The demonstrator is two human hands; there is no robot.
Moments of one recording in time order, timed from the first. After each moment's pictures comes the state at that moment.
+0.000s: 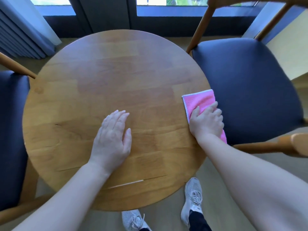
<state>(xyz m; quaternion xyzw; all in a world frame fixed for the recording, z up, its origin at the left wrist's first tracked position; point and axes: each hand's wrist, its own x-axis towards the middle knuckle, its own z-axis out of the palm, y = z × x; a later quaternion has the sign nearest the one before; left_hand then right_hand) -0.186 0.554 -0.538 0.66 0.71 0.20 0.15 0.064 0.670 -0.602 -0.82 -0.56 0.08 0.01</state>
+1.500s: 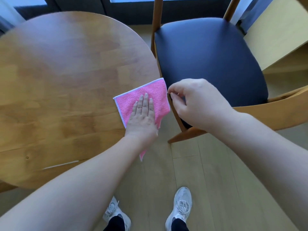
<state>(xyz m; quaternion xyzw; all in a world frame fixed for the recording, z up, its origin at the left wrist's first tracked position) 0.058 0.606 -0.597 0.72 0.68 -0.06 0.13 0.200 0.652 -0.446 -0.50 -0.84 0.20 0.09</state>
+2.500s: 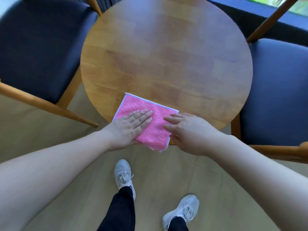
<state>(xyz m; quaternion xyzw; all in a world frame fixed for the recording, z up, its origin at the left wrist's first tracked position) -0.160 0.413 -0.570 0.81 0.57 -0.10 0.07 0.043 0.548 -0.511 -0.11 -0.97 0.16 -0.18</state>
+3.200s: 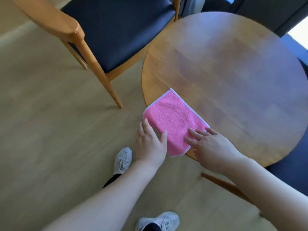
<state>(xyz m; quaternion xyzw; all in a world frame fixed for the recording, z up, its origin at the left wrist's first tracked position) -0.071 0.374 -0.571 0.08 0.93 0.31 0.19 0.004 0.544 -0.524 0.02 -0.95 0.01 -0.32</state>
